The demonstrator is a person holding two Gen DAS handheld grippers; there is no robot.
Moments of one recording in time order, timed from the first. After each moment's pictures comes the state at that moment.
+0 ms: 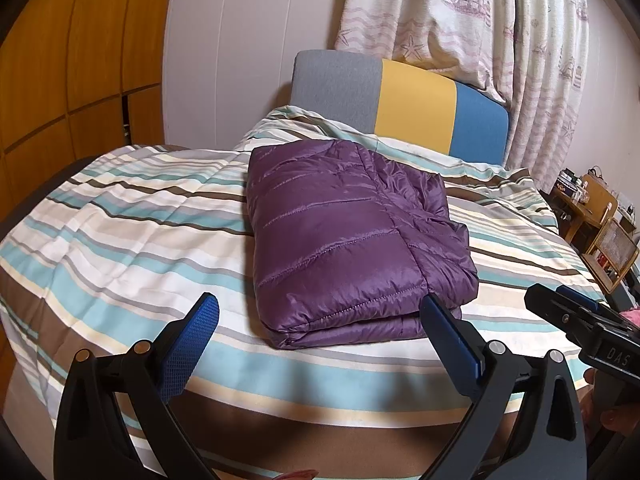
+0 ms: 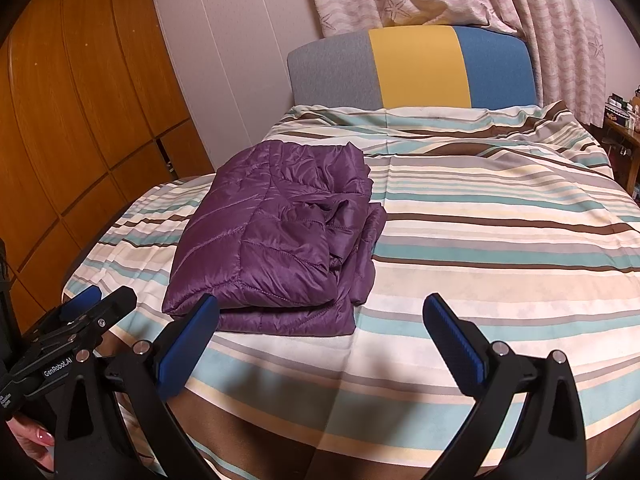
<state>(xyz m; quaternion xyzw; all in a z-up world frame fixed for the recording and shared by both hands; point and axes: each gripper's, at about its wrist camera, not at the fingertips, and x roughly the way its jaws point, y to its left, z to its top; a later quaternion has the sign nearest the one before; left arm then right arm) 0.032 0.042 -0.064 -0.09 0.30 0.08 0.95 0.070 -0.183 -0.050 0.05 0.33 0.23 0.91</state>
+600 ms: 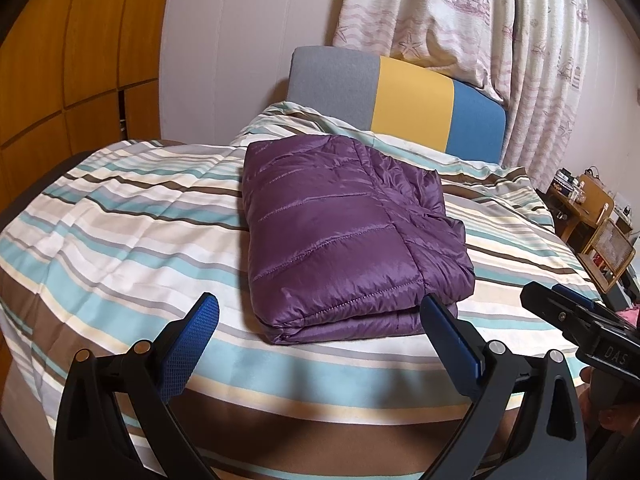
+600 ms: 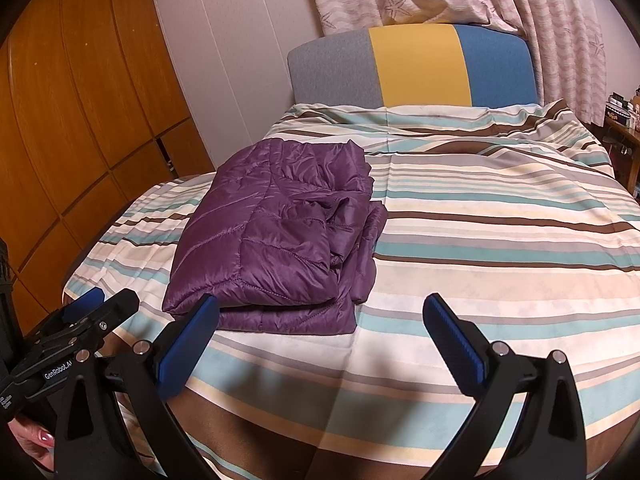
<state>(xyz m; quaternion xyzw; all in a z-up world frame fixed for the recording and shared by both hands) 0.030 0.039 -0.068 -0.10 0.30 0.07 0.95 0.070 -0.184 -0.051 0.05 0.34 0.24 0.91</state>
